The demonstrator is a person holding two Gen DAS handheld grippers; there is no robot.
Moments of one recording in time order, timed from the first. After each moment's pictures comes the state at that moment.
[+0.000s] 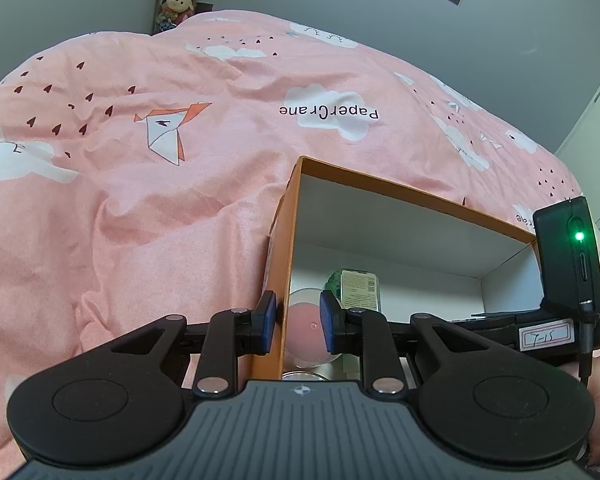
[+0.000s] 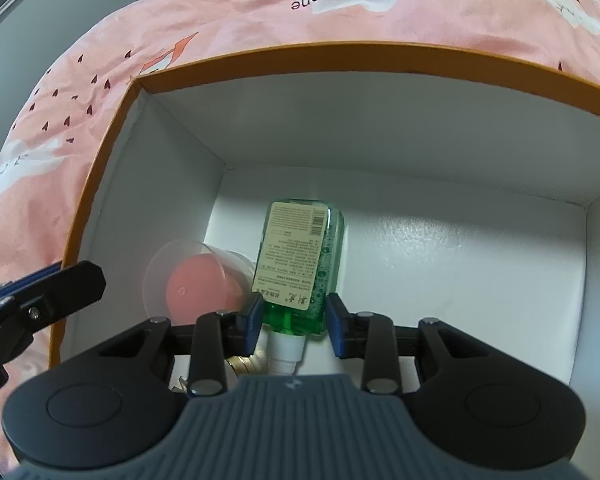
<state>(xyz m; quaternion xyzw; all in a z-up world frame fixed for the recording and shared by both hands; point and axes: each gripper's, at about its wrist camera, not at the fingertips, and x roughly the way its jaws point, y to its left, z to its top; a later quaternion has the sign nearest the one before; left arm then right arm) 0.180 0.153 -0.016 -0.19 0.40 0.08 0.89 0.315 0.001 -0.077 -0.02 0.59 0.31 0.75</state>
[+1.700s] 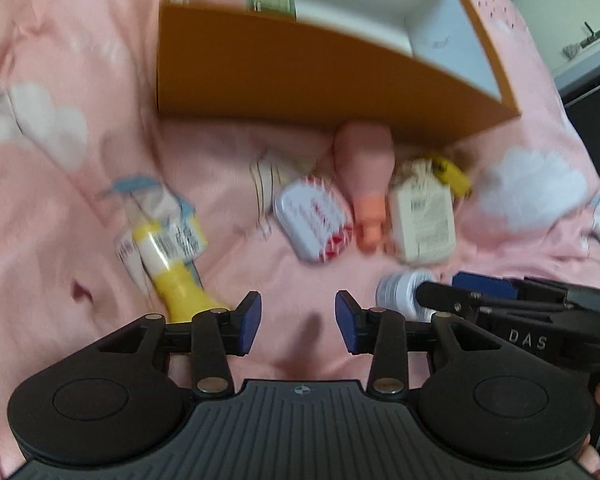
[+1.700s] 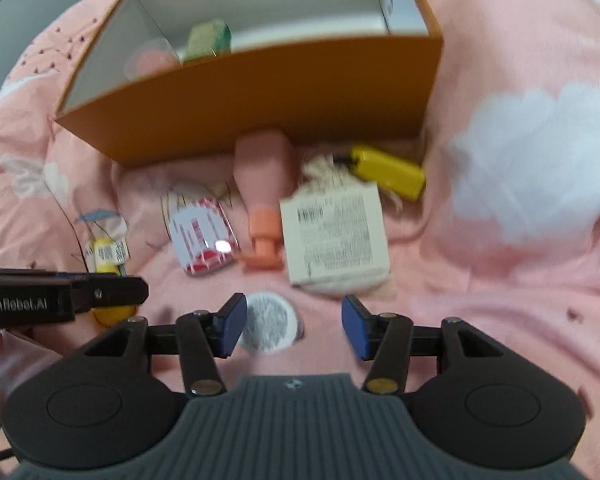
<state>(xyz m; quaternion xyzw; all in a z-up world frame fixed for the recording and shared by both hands) 0.064 0.077 -0.090 -0.20 0.60 -0.07 0.77 0.102 -0.163 -0.065 0.00 0.61 0.20 0.77</state>
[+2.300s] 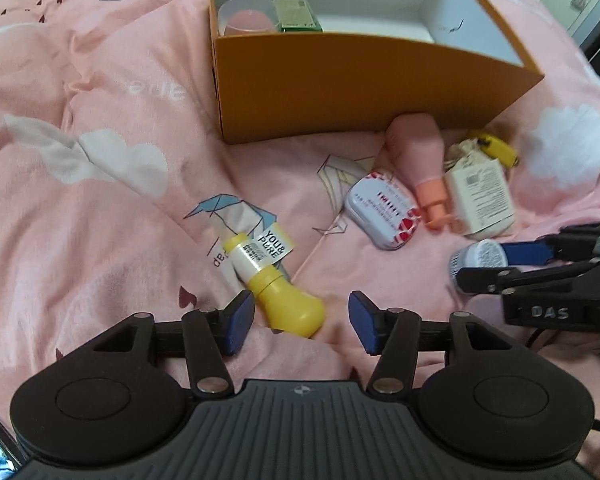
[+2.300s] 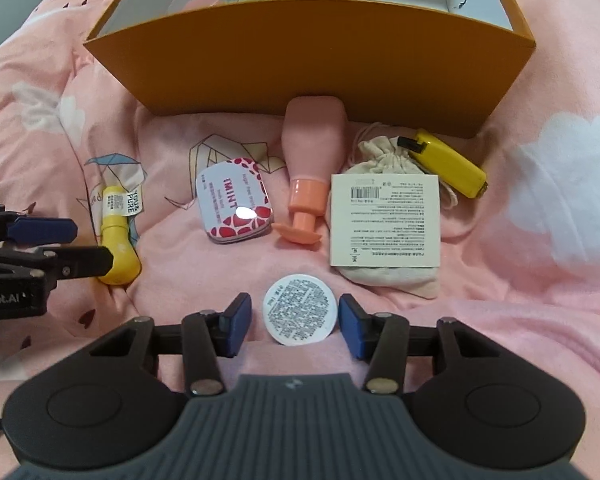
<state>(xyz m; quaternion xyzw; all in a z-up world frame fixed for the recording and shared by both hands) 0.051 0.087 -0.073 -0.05 0.58 -0.02 0.81 0.091 -0.129 -0.077 -0.07 0.61 0.25 0.75</state>
